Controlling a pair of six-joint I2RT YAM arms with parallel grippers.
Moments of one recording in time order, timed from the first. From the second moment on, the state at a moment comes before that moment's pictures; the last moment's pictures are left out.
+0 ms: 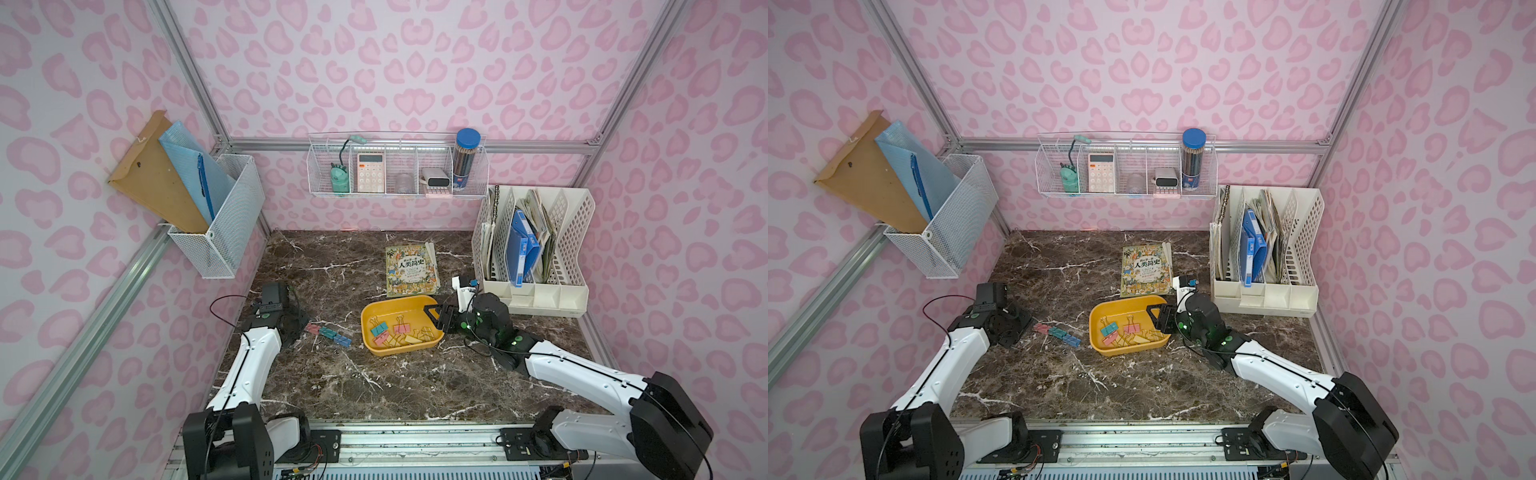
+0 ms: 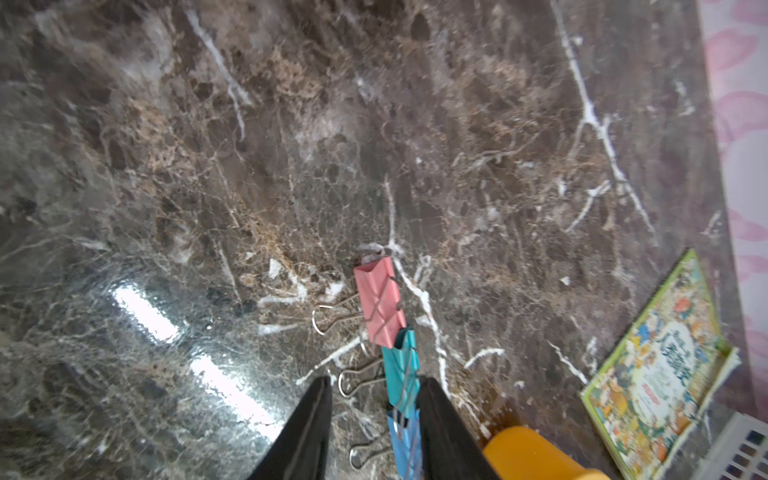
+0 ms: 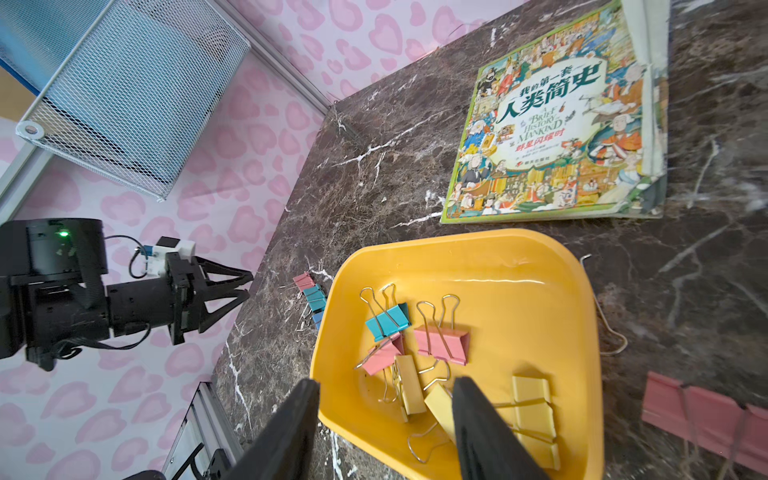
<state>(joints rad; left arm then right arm) 0.14 1.16 0.81 -0.65 0.01 -0.85 0.74 1.22 0.62 0.22 -0.14 0.73</state>
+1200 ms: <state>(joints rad) -0.55 1.96 1.53 -0.88 0.16 -0.36 0.69 1.19 0.50 0.22 -0.14 0.76</state>
